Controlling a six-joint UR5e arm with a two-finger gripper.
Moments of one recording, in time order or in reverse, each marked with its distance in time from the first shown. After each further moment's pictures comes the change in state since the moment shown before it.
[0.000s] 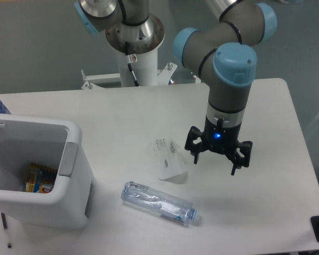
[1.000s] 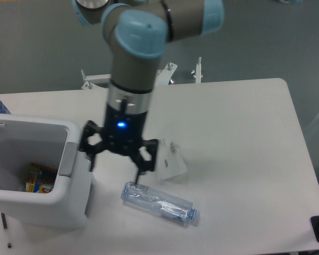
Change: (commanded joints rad) arm -0.114 0.077 0.097 0.107 -0.299 -0.505
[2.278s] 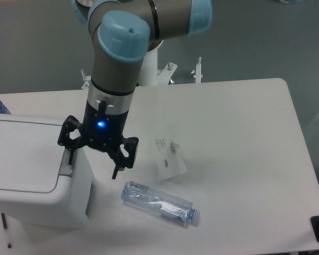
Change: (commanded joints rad) arm -0.210 0.009 0.008 -0.123 -0.009 -0.132
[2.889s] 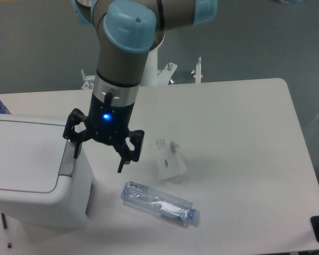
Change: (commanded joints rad) arm 0.009 0.014 0.018 -0.003 -0.002 -0.005
